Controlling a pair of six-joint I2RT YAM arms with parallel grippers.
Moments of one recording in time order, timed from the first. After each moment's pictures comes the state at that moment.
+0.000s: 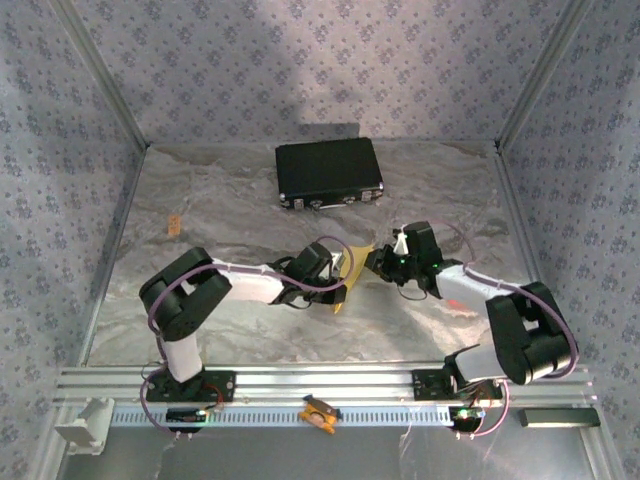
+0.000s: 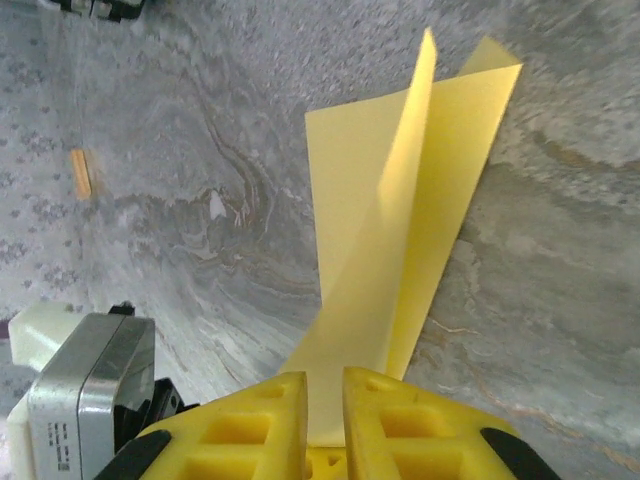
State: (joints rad) left arm -0.92 1.80 0.84 0.12 0.31 -0.71; right arm 0.36 1.40 0.55 0.07 -0.52 0.87
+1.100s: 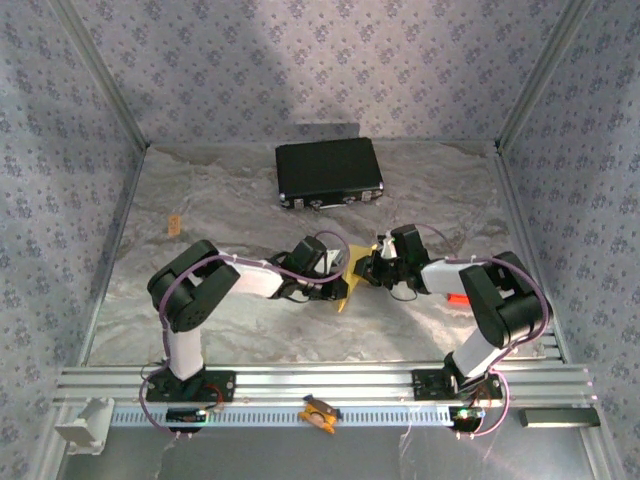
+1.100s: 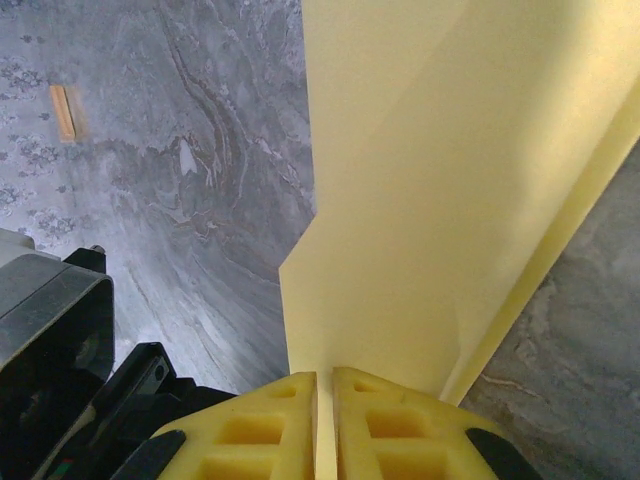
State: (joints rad) left arm -0.86 1.87 0.84 0.21 0.50 -0.77; right arm 0.39 1.60 0.56 0.23 -0.62 0.86
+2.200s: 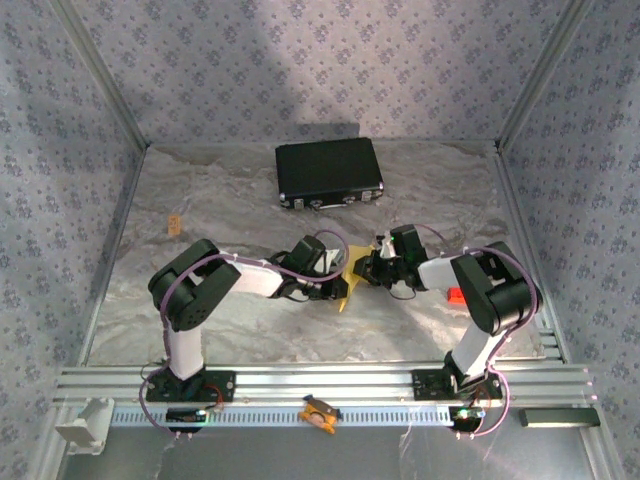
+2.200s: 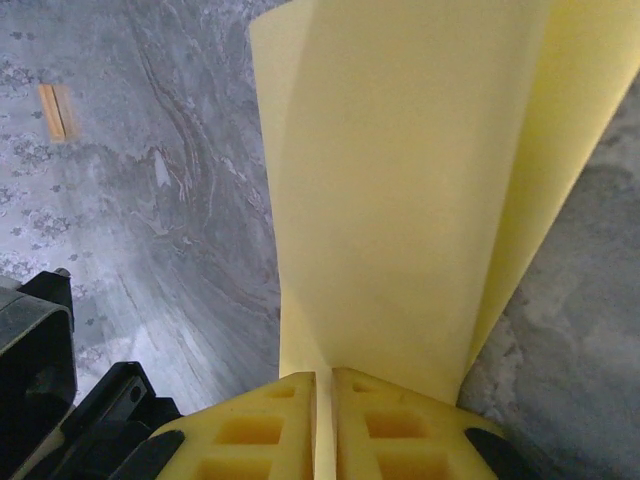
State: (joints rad) left arm -0.85 1.88 0.84 0.23 0.53 -0.80; right arm 0.37 1.70 0.58 0.27 -0.65 0.85
